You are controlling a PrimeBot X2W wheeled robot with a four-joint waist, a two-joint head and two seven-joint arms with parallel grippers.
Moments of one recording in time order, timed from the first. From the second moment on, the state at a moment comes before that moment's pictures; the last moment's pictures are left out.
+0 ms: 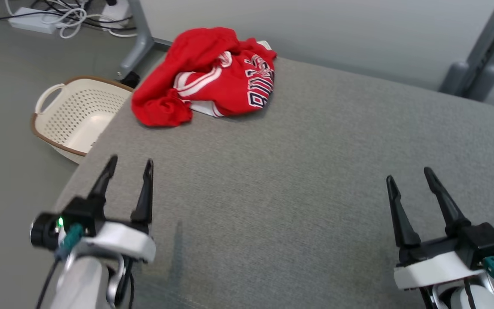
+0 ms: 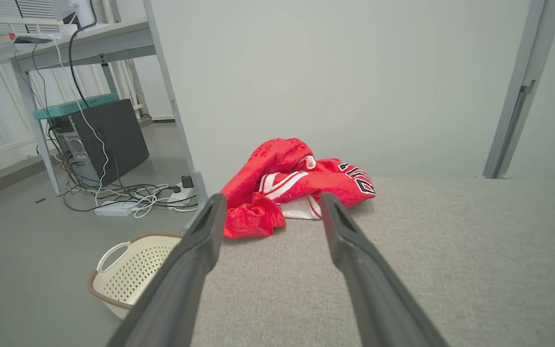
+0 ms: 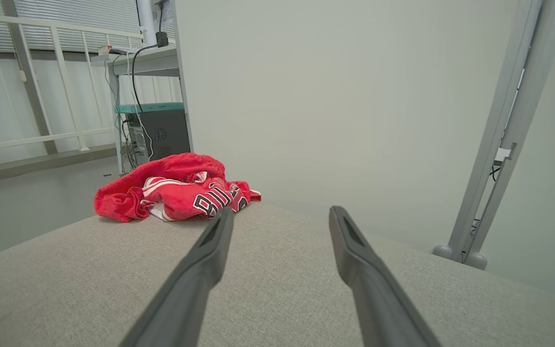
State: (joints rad) left arm -0.22 0.09 -0.10 0.32 -0.13 -0.04 -0.26; right arm -0.07 -0.05 0.06 0.08 0.03 0.13 -0.26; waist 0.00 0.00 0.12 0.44
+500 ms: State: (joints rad) left arm -0.75 0.19 -0.17 0.68 -0.20 -0.12 -0.11; right arm -0.18 -0.05 0.07 0.03 -0.02 0.13 -0.26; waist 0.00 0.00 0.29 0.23
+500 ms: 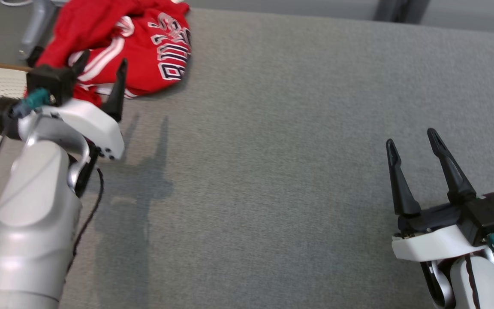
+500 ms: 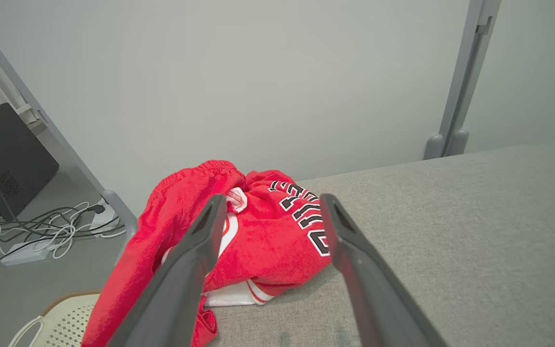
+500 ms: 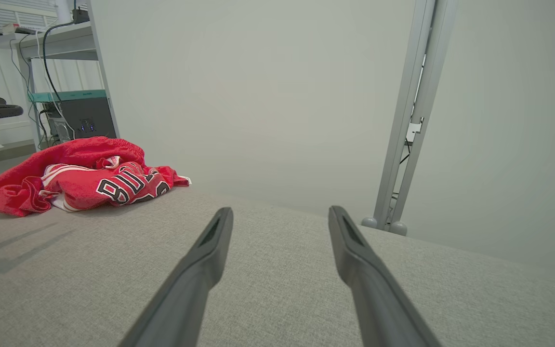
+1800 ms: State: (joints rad) left arm -1.05 0.26 -0.29 1.10 -0.21 -0.03 -0.15; right arm -0.25 -0.05 0.07 -0.05 0.02 0.13 -0.26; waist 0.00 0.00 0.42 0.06
